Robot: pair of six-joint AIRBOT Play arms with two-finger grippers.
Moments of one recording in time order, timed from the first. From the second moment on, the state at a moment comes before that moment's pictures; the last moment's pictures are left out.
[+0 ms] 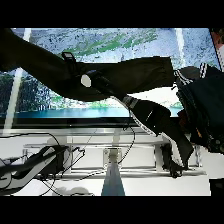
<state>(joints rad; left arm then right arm) 0.42 -1.05 1.37 0.70 -0.99 -1.07 0.89 -2.12 2.06 -1.02 0.71 1.74</state>
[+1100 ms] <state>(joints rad) -0.06 -1.39 1.37 0.77 -1.01 -1.12 0.15 -1.81 2.05 -1.26 1.28 1.67</state>
